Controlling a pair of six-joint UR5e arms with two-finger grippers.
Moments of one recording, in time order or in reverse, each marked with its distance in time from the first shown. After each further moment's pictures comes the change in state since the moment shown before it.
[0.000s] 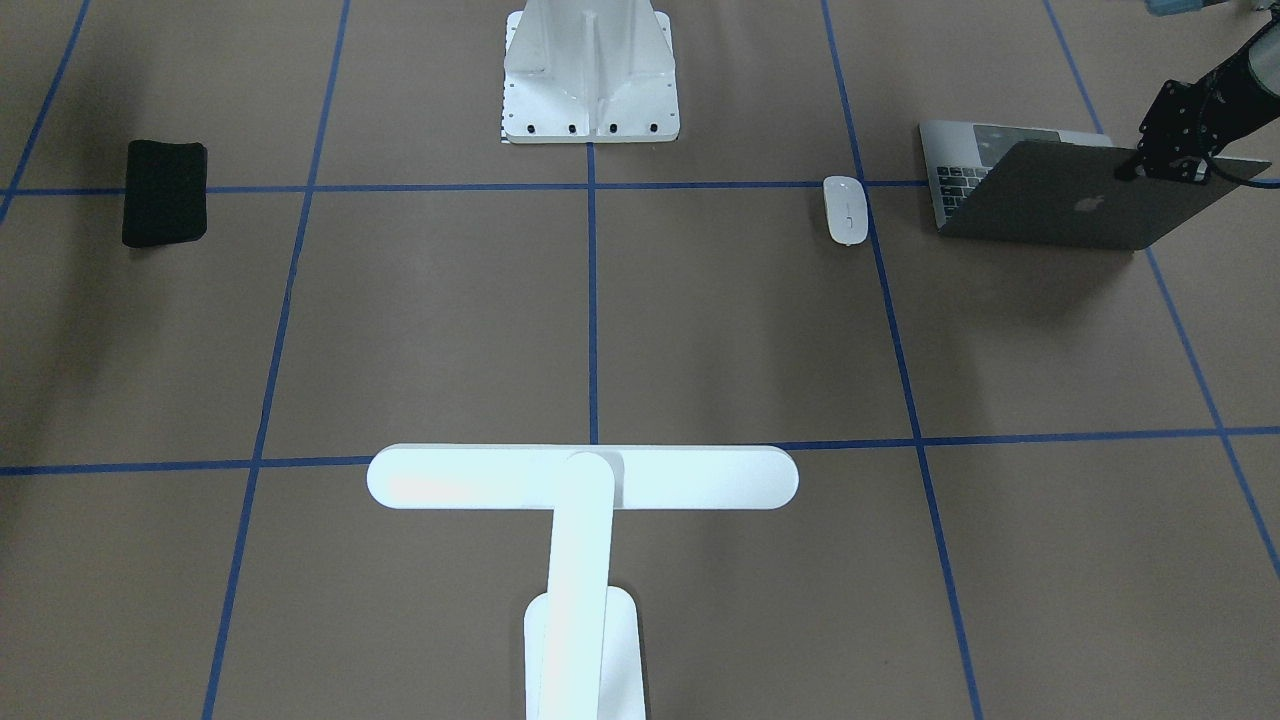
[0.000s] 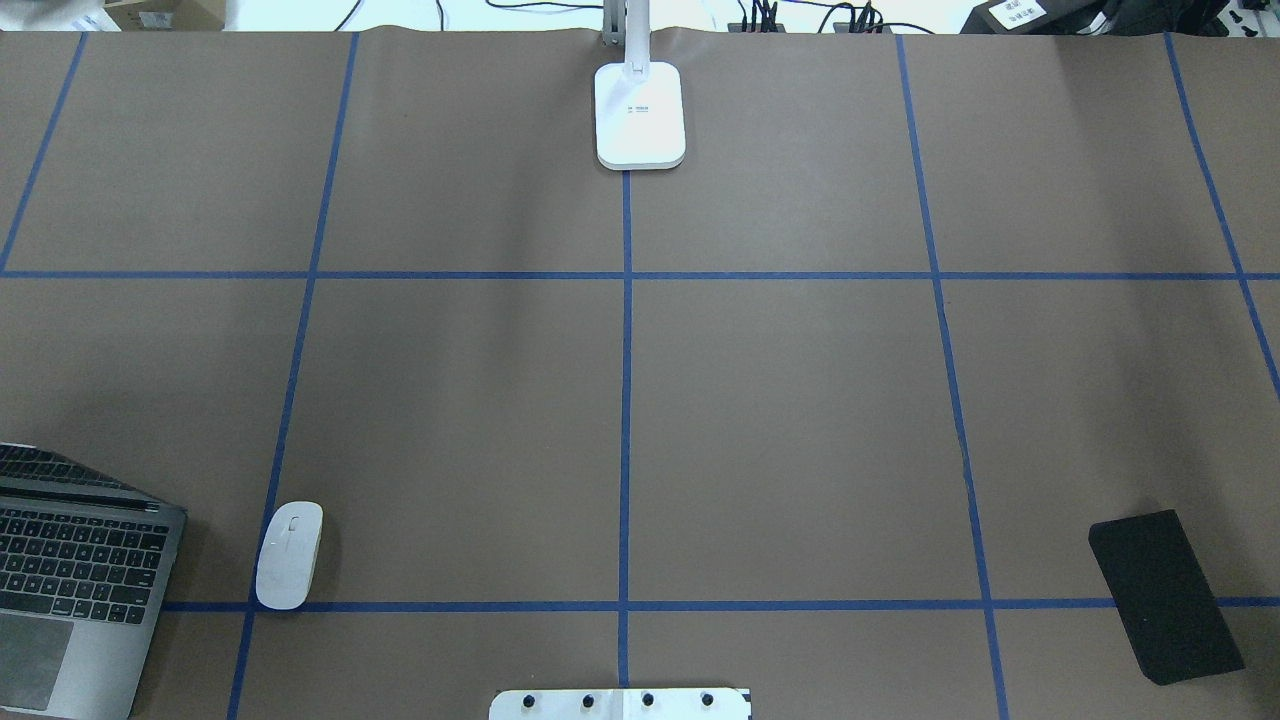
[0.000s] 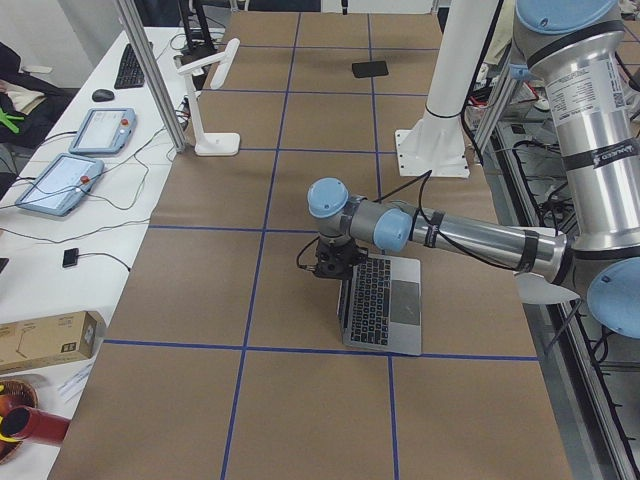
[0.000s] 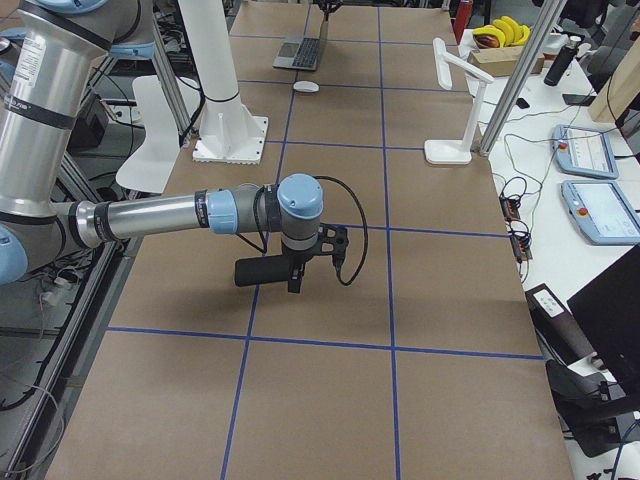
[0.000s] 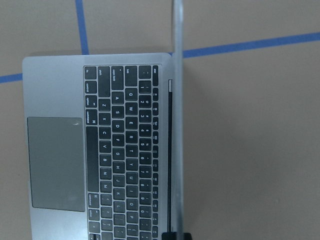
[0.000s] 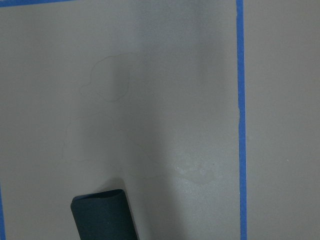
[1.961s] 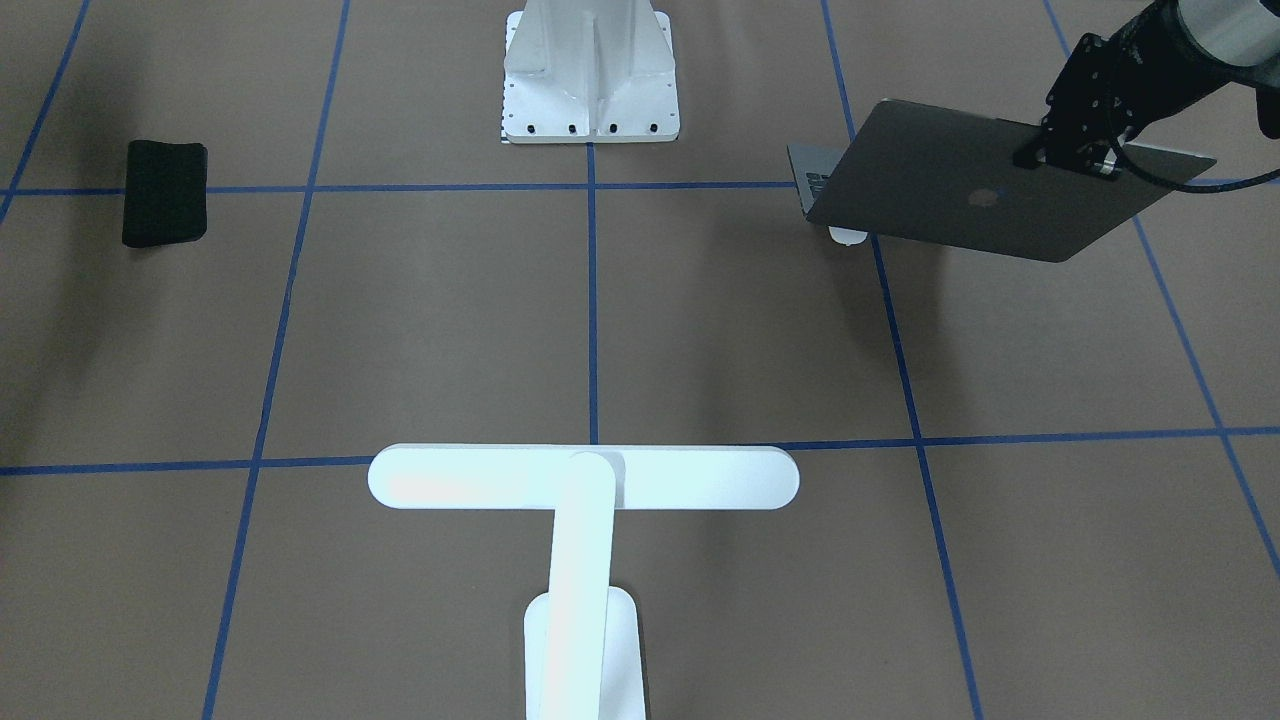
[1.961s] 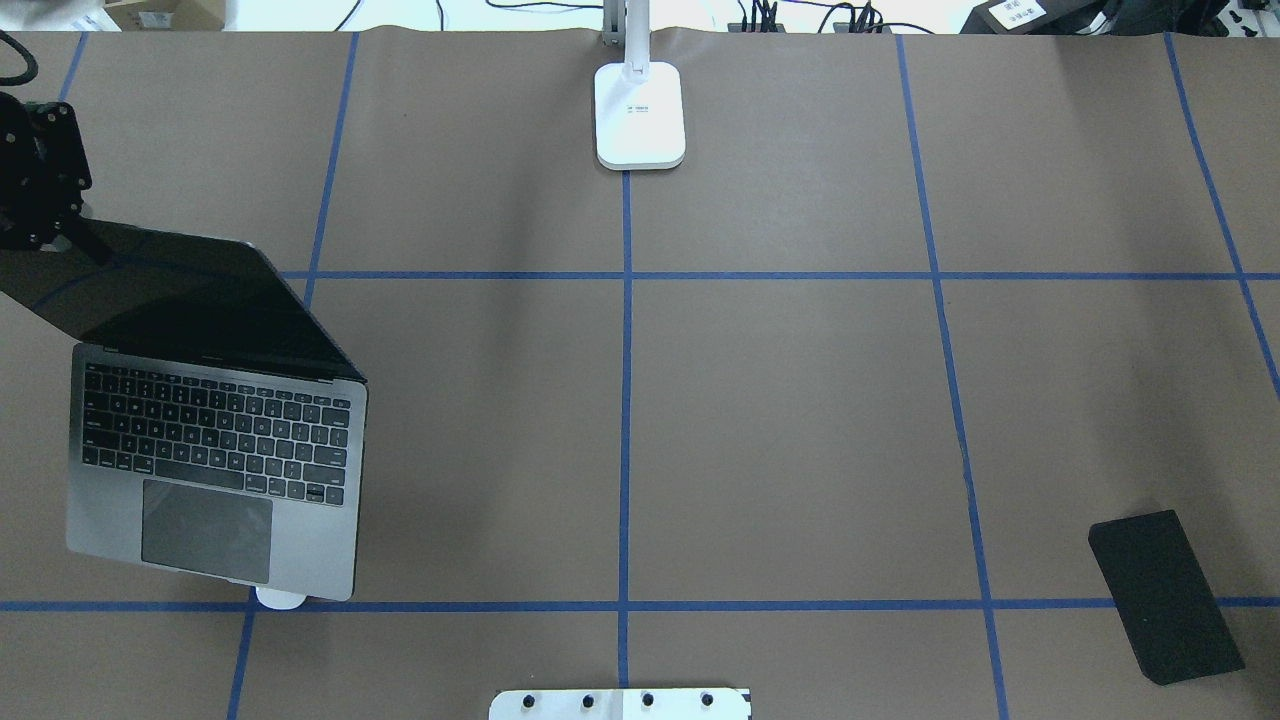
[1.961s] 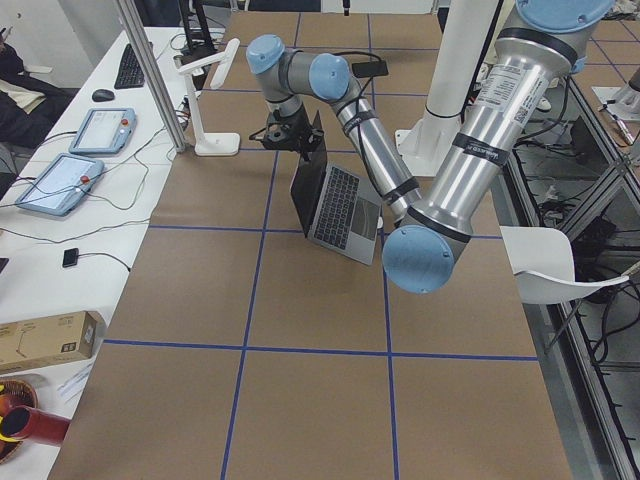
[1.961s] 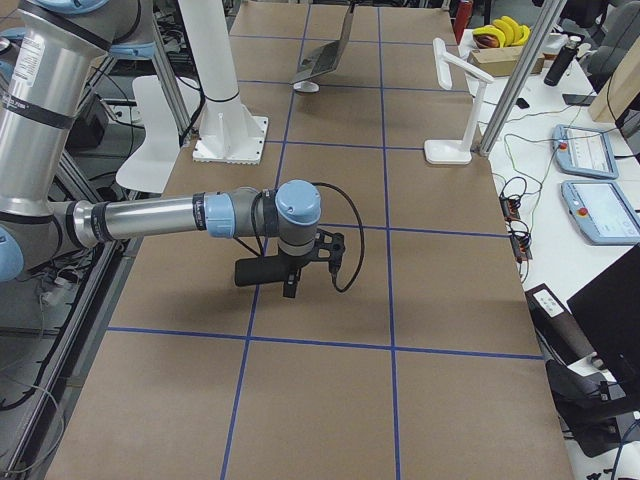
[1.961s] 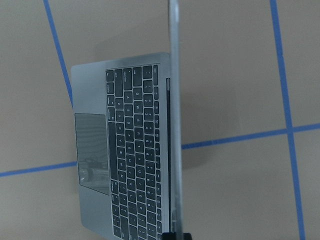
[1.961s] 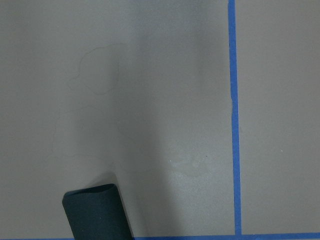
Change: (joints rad) left arm 0.005 -0.768 -0.063 0.900 -0.026 0.105; right arm -0.001 -0.014 -0.020 -0.007 -0.002 -0.003
